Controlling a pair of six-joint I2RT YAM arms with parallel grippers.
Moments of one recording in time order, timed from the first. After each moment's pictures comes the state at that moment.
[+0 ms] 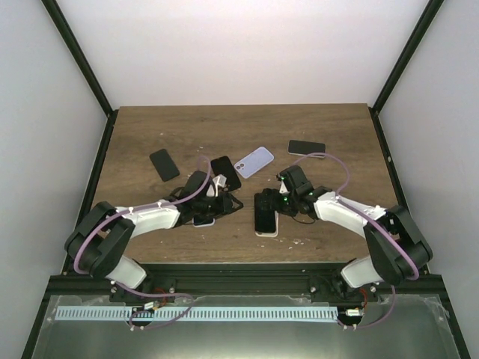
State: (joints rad) left arm -0.65 1.51 0.63 0.14 0.49 -0.89; right arm 0.56 1.44 0.72 -0.23 -0.27 0.69
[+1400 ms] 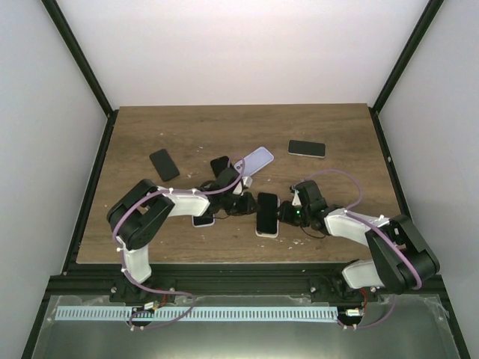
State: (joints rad) left arm -0.76 1.86 0.91 0.13 0.46 -0.80; right arm 0.45 1.35 0.45 -0.02 -0.32 0.68
